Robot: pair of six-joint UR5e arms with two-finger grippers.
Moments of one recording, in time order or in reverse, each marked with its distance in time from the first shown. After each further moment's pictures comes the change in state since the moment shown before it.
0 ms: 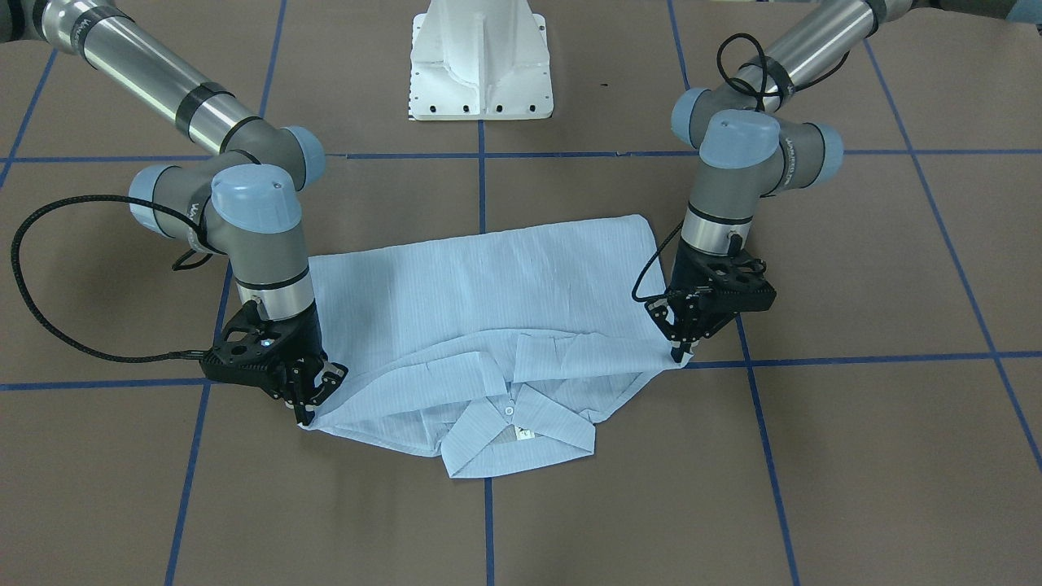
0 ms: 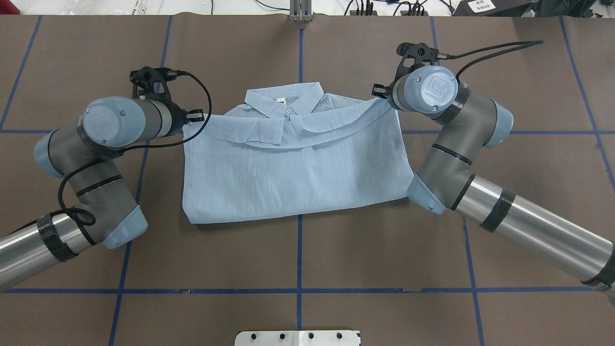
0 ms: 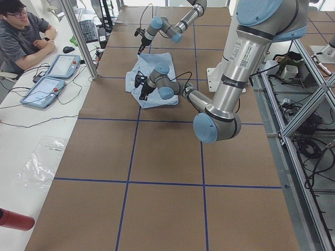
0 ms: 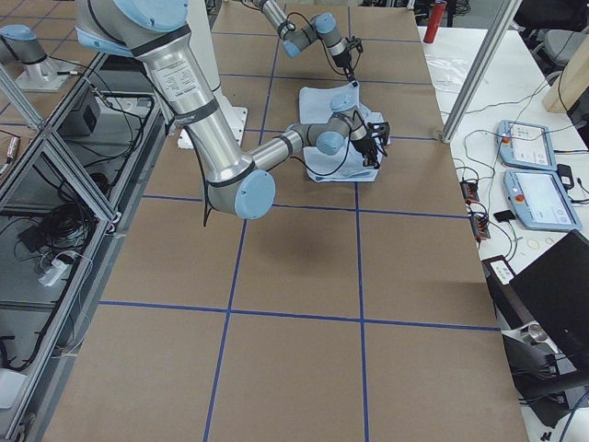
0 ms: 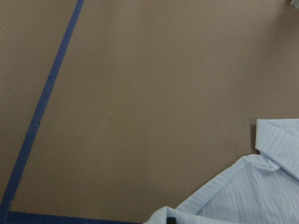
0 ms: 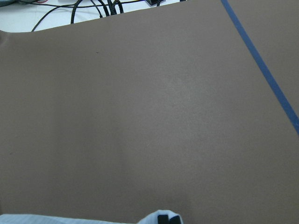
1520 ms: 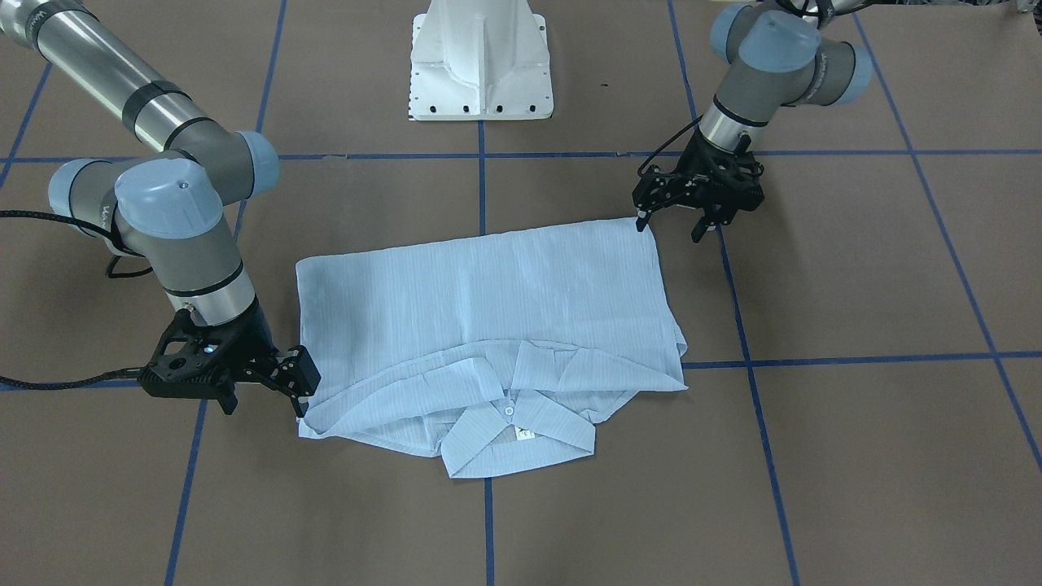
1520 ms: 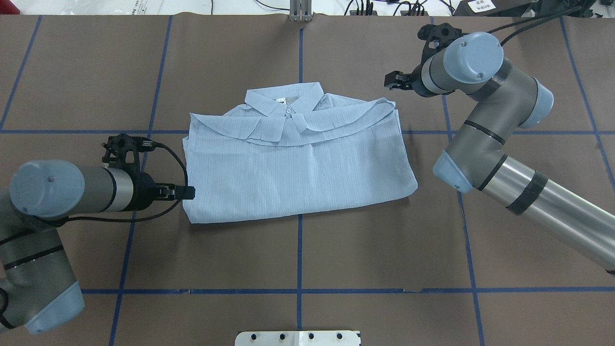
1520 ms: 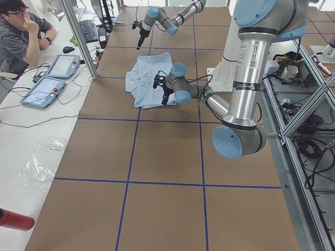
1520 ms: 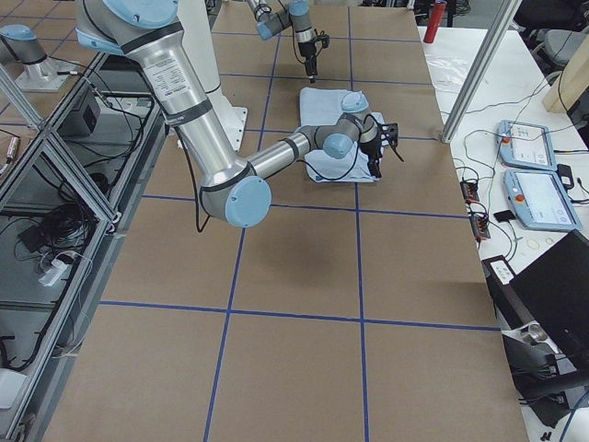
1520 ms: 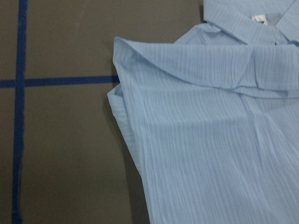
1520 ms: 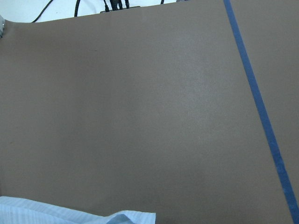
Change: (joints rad) left arm 0.175 0.303 -0.334 -0.024 -0.161 -0.019; right arm 0.098 -0.044 0.057 0.001 0.193 -0.150
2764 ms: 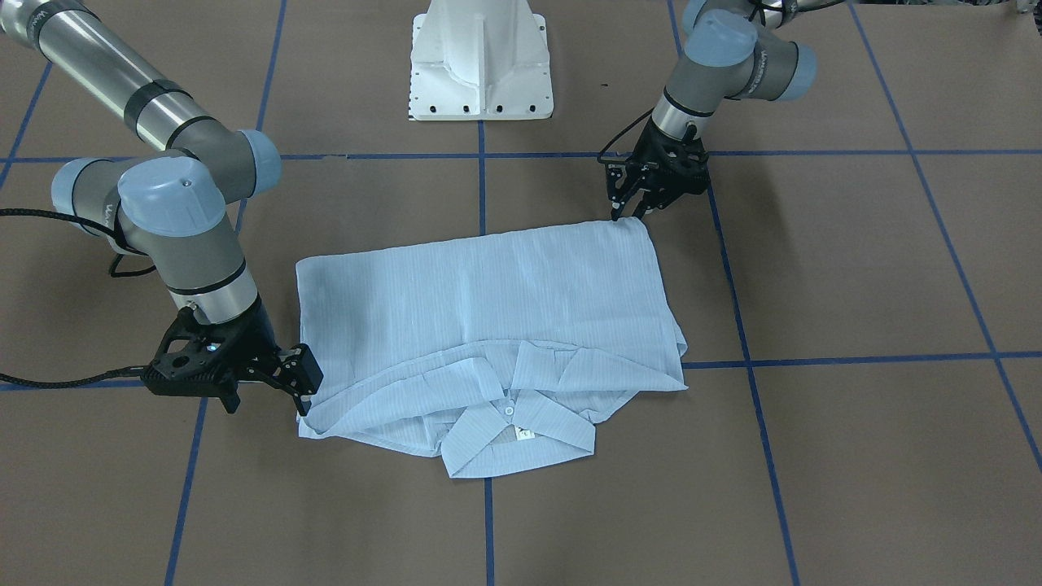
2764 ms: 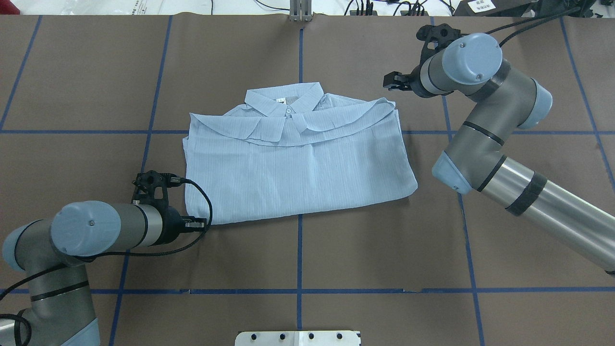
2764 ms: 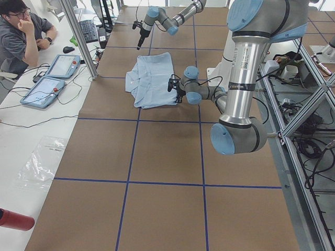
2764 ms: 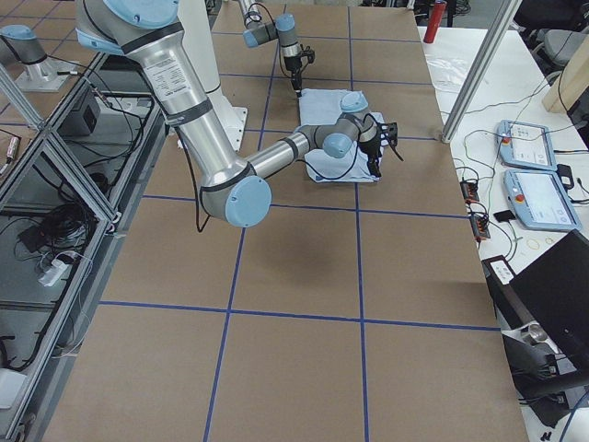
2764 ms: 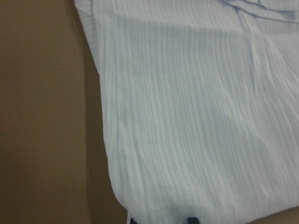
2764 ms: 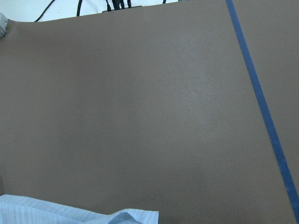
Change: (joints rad) left arm 0.125 -0.030 0.022 0.001 0.059 -0.072; right arm -0.004 0.001 0.002 0.000 -0.003 0.001
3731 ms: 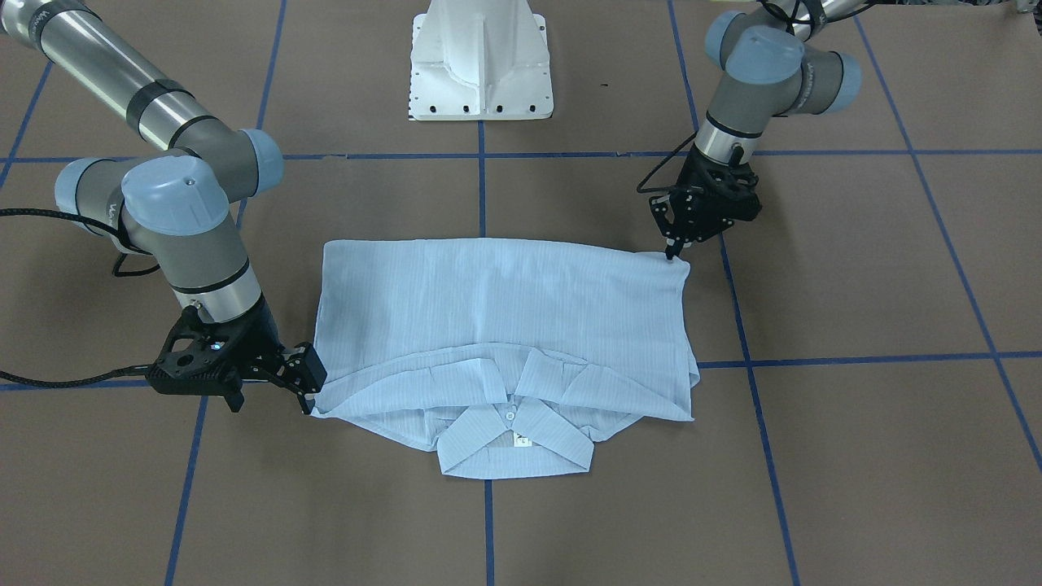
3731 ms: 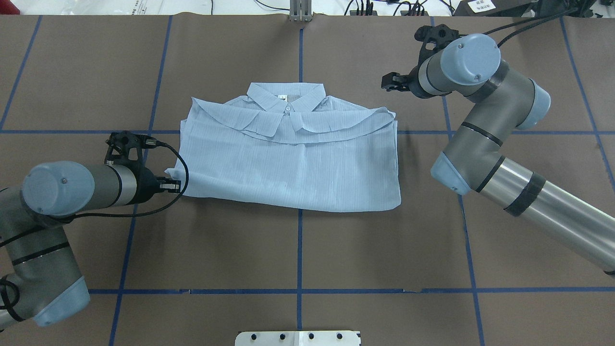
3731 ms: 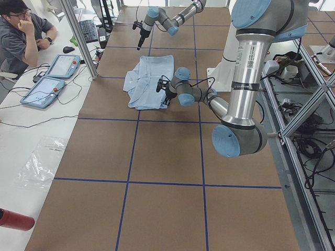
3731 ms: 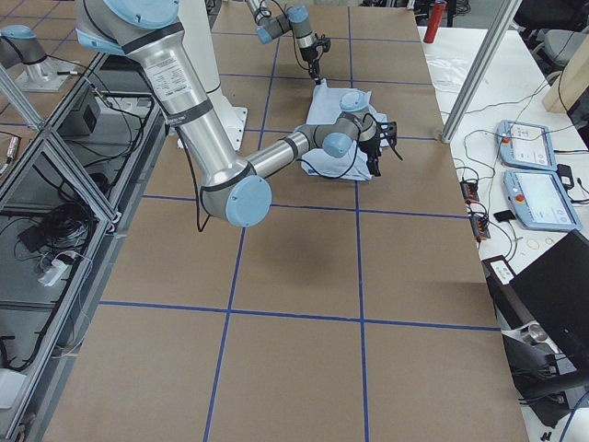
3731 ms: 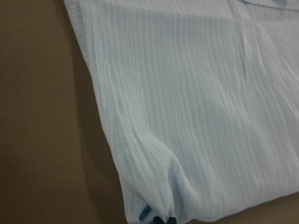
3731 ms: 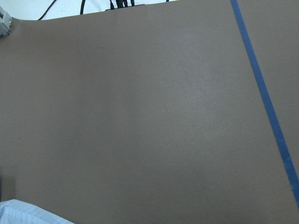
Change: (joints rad) left arm -0.180 0.009 0.044 0.009 0.004 0.207; right arm -0.005 0.005 0.002 0.001 0.002 0.003
